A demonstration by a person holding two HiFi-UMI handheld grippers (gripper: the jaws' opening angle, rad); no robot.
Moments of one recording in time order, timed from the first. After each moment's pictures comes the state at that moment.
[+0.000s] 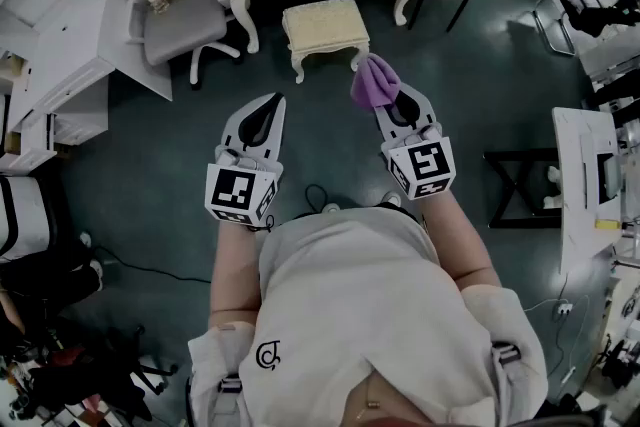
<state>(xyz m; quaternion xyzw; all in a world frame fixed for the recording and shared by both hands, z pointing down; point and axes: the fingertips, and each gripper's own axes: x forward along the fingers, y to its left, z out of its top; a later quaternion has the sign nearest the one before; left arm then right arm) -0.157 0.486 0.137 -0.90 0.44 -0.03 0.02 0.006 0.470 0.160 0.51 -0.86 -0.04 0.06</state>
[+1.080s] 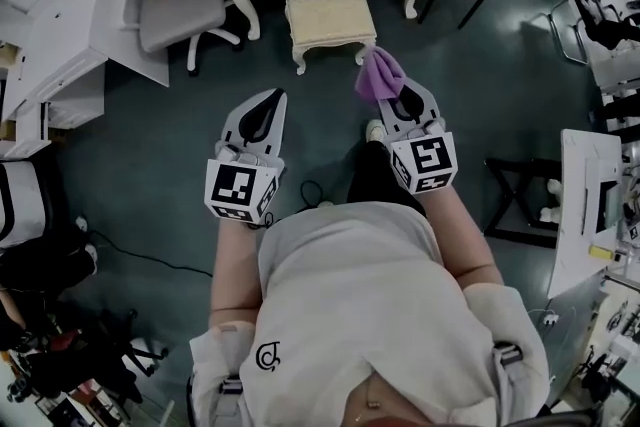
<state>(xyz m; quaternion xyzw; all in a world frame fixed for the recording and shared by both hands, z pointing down) -0.139 0.422 0.168 -0.89 0.46 -0.06 -0.02 0.030 0.396 0.198 0.50 -0.86 -0.01 0.09</state>
